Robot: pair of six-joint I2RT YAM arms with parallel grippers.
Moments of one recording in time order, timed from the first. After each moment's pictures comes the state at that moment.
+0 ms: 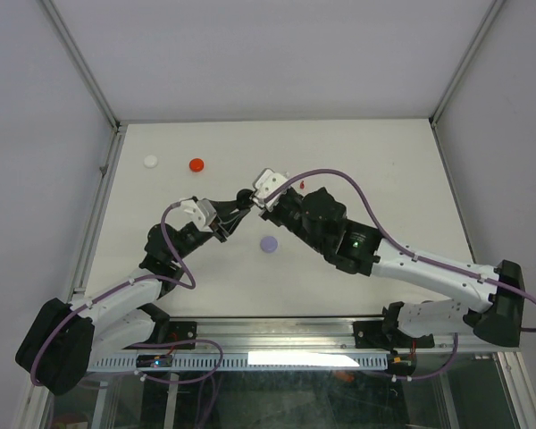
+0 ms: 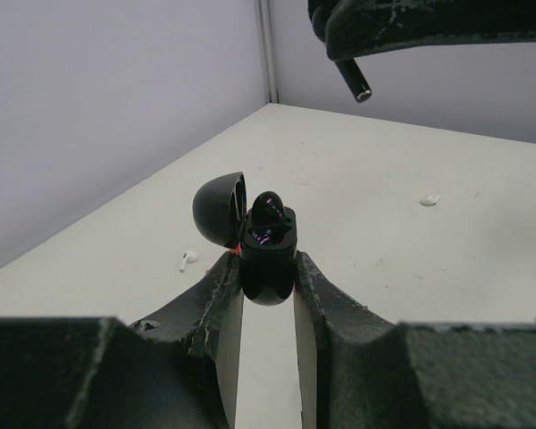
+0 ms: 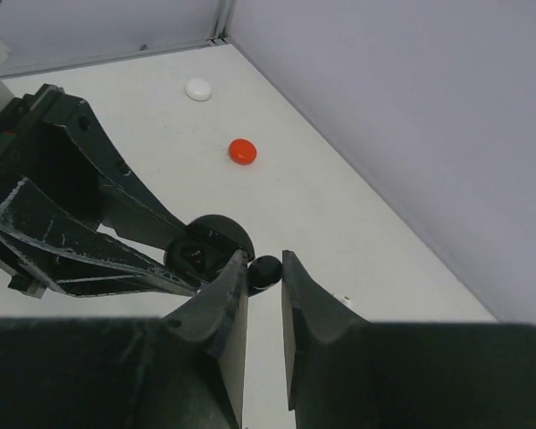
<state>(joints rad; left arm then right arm) -0.55 0.99 0.29 0.97 0.39 0.02 1.13 1.20 1.07 0.04 0.34 -0.34</state>
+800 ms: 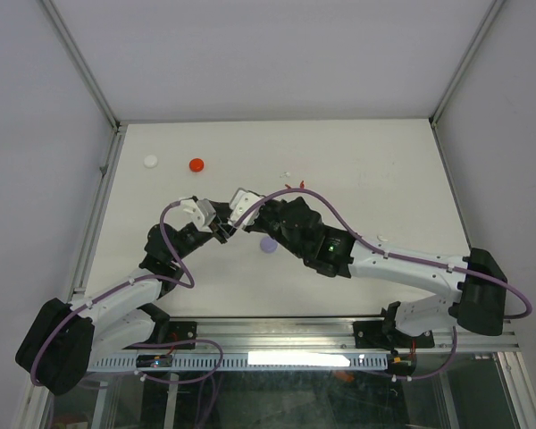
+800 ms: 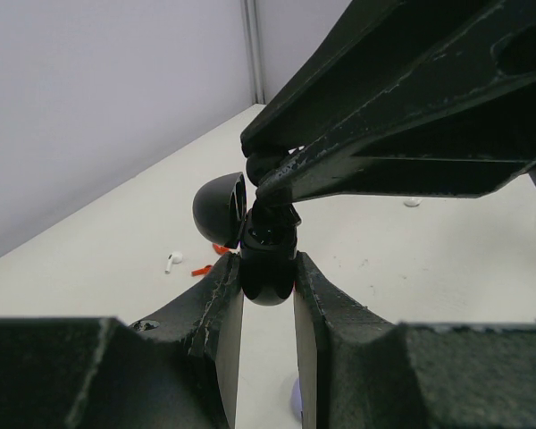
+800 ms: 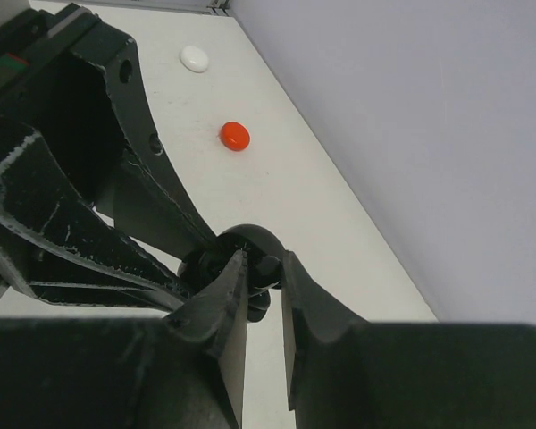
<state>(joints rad) -0.55 0.99 0.29 0.97 0.42 -0.01 1.18 1.33 1.02 0.19 0.36 -0.54</state>
